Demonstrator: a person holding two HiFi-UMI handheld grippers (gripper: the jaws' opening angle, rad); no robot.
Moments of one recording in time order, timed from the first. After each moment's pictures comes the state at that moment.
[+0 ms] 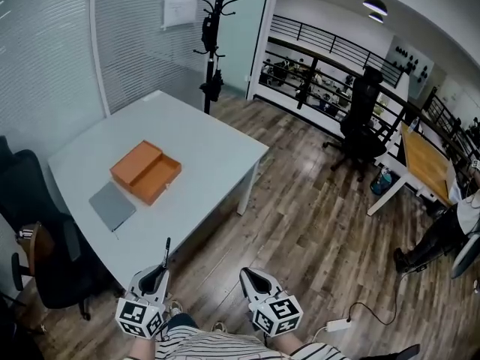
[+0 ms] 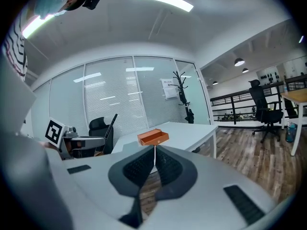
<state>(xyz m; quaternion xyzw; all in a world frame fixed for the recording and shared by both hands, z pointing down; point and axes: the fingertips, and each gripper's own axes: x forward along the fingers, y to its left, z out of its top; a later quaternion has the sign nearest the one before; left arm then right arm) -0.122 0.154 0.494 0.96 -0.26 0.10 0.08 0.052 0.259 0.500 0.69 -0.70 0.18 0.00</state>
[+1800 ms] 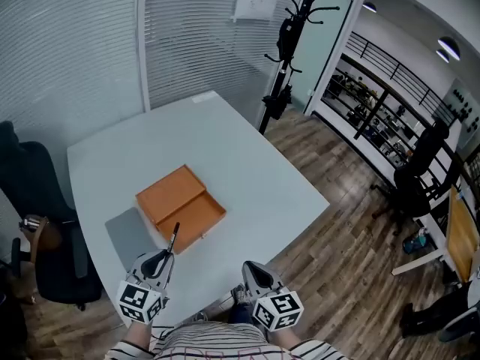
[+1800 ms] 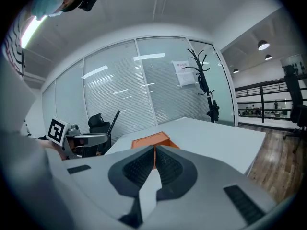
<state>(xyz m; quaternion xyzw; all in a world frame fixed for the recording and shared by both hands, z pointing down) -0.085 -0.161 0.510 0.93 -0.35 0.11 0.08 0.101 -0.090 0.522 0.61 -0.77 0.20 0.04</state>
